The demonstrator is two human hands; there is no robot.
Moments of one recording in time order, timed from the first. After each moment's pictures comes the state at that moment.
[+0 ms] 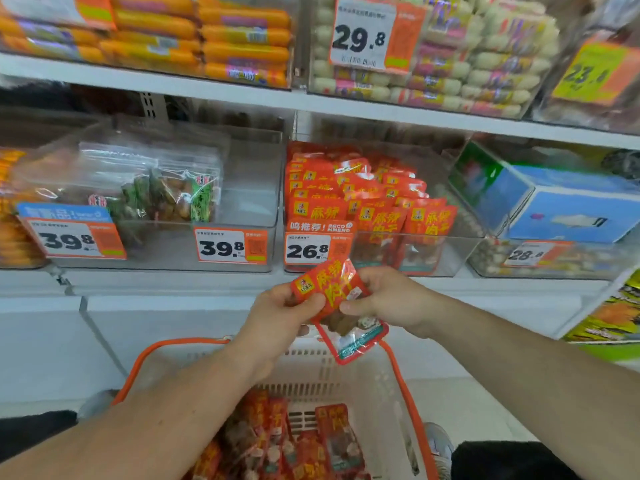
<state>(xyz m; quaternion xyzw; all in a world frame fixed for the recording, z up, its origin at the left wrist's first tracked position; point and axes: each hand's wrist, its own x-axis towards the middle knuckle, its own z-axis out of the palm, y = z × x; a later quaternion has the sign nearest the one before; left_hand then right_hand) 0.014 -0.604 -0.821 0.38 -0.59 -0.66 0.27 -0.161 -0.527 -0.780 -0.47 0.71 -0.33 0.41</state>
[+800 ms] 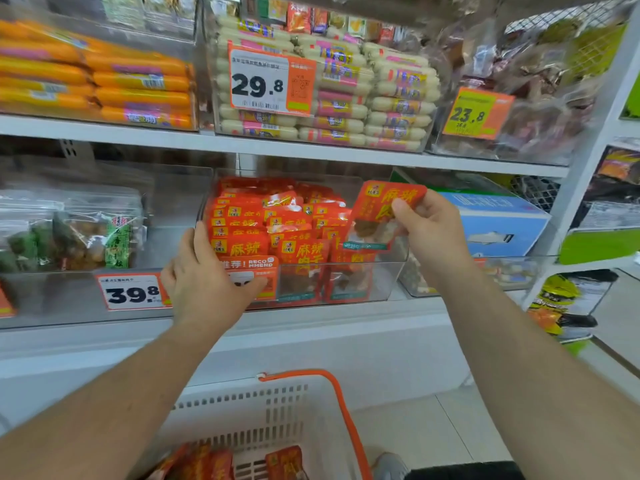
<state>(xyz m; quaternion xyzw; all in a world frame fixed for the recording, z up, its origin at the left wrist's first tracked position) -0.047 -0.641 -0.770 0.48 -0.78 -0.13 0.38 -0.258 -0.486 -0.681 -0.35 0.65 -0.67 0.05</state>
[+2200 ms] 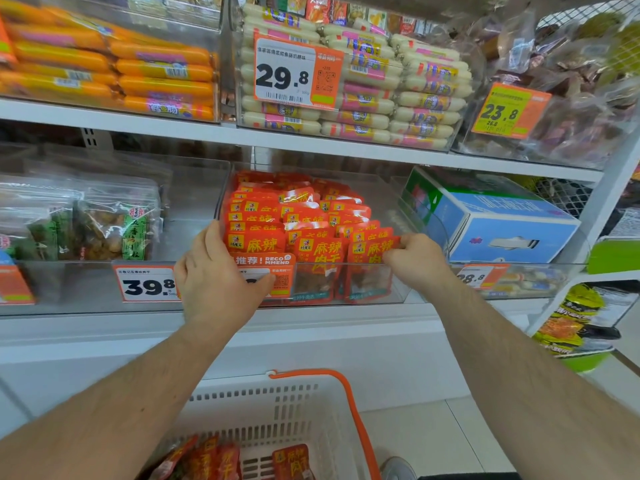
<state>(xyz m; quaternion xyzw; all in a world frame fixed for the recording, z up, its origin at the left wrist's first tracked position) -0.044 -0.648 -0.778 0.48 -0.78 -0.09 0.40 -0.264 -0.511 -0.714 -0.33 0.87 -0.35 0.09</state>
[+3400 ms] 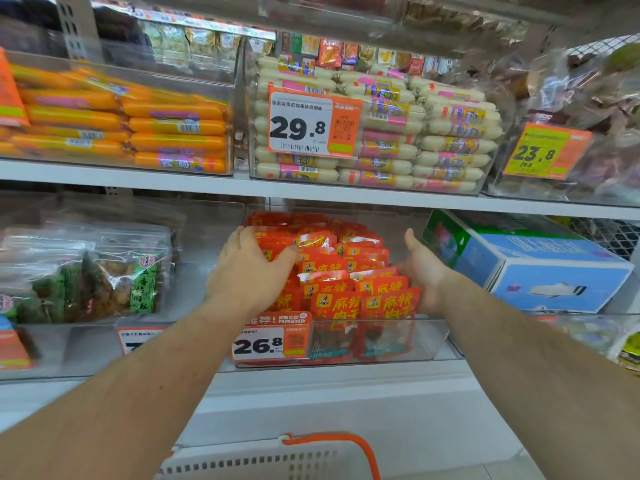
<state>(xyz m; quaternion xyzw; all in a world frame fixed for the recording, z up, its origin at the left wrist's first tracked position) -0.086 -0.699 -0.708 0.47 -0.79 -0.22 0.31 -0.332 -0.589 -0.712 -0.17 0.70 -0.50 0.48</state>
